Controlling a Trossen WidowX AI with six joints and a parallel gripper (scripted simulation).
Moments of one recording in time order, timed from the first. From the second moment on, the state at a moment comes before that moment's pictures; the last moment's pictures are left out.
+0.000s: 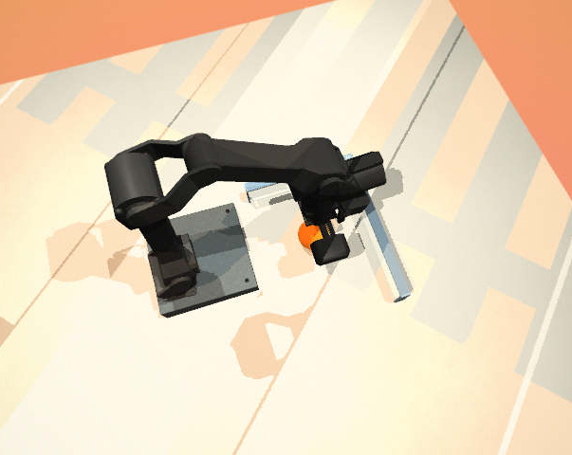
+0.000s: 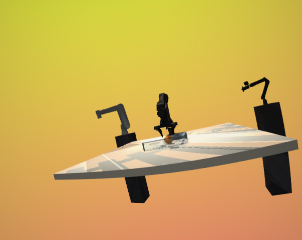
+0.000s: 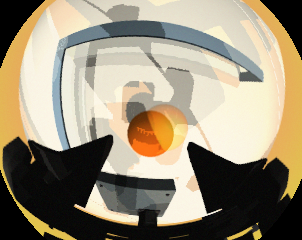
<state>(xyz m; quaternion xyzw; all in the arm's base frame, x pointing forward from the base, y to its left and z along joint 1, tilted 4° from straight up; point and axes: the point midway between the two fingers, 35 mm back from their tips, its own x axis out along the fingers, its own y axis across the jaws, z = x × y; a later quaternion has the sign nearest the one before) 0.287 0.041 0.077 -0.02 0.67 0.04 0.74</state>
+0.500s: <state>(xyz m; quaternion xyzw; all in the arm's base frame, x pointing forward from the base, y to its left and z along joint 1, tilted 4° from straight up) 0.289 0.041 0.053 -0.02 0.67 0.04 0.74</state>
